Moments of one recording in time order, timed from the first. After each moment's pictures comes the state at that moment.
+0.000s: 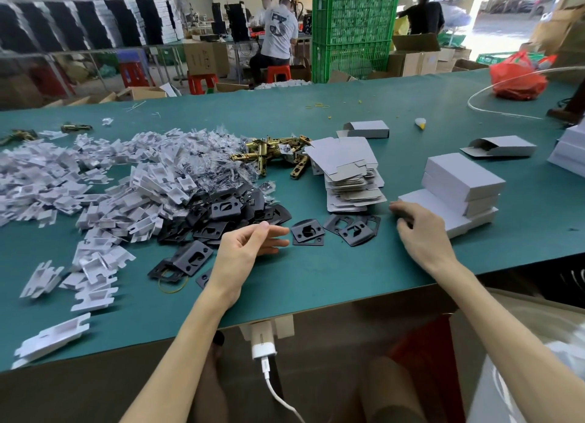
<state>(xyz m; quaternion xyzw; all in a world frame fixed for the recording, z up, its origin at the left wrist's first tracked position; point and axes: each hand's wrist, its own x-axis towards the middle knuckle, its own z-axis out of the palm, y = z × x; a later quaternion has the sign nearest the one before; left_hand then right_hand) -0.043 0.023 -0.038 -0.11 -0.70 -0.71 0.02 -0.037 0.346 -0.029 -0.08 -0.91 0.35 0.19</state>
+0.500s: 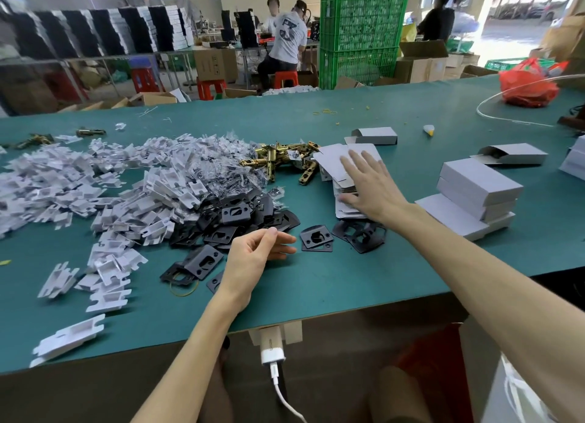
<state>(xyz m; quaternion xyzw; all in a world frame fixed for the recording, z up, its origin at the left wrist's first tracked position) -0.042 0.024 -0.037 -0.09 -0.71 -0.70 0.03 -0.119 0.283 0.036 0.08 -0.99 0.06 0.10</state>
